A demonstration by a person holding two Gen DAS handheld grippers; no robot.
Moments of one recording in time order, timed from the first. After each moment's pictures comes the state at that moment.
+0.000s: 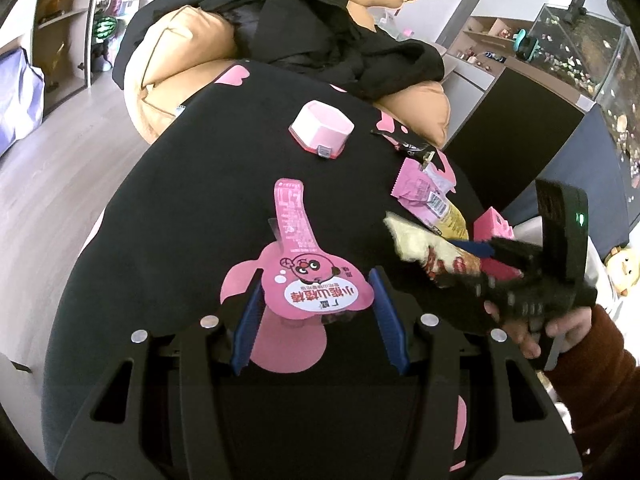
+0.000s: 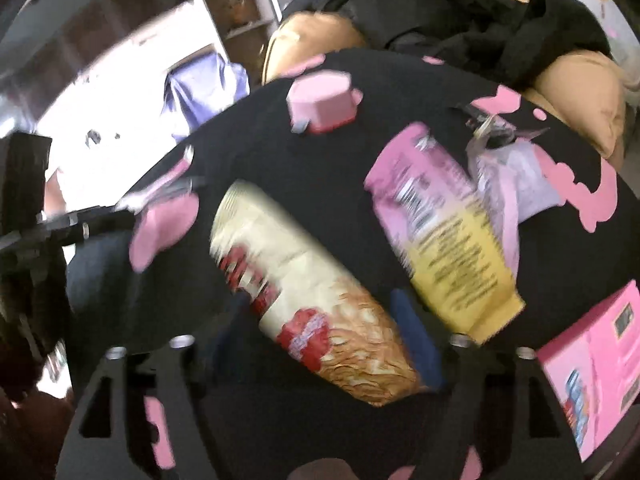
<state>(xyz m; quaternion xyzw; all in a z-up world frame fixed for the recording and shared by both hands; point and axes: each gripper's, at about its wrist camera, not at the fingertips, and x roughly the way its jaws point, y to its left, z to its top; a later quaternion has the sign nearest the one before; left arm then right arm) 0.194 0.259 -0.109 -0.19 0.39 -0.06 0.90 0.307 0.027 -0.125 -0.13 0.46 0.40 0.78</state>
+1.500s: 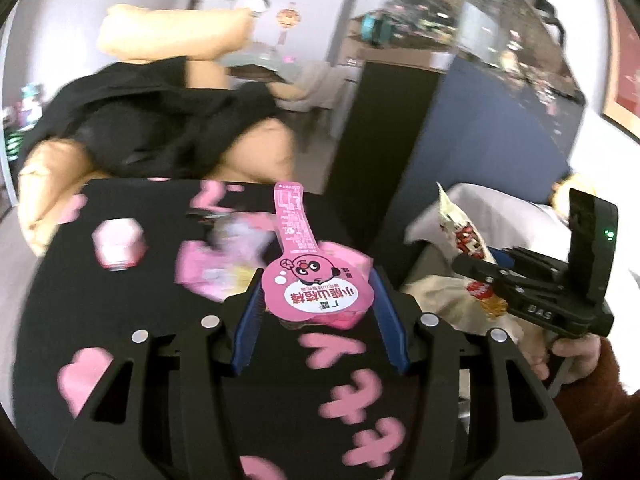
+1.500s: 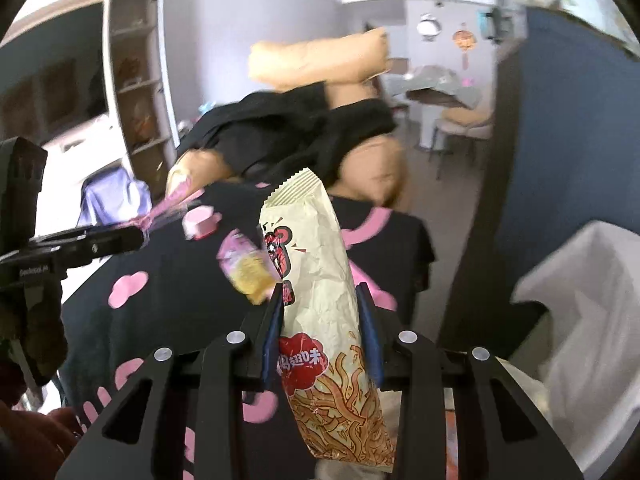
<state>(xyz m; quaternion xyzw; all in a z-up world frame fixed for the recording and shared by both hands) 0.204 0.058 -0.002 -0.07 0.29 -0.21 0.93 0.209 -0.192 -0.003 -0.04 0.27 0.21 0.94</state>
